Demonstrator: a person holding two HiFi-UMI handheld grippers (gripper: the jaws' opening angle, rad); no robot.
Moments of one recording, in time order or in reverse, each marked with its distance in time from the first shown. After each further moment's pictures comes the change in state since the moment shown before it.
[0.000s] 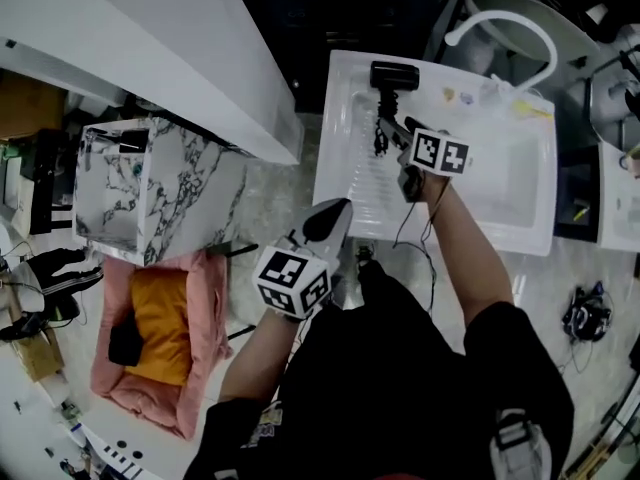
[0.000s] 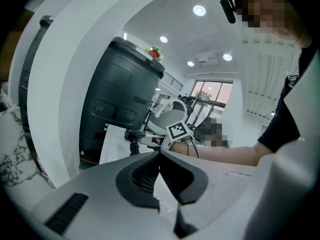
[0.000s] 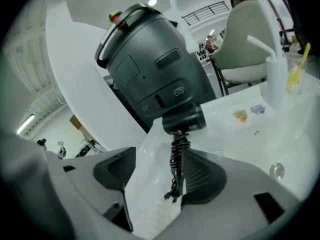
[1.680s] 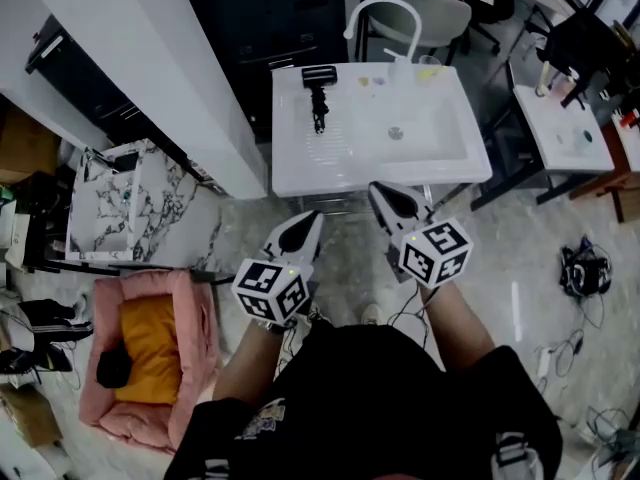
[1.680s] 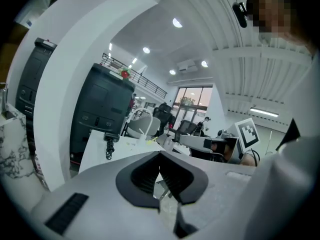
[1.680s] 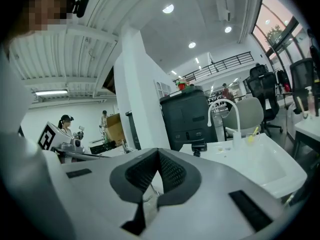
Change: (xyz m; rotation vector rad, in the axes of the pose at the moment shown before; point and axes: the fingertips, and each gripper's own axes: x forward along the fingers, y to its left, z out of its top) left arm -0.178 -0.194 -0.071 0.118 -0.103 -0.142; right arm -0.409 0.191 -0.138 -0.384 -0.378 0.085
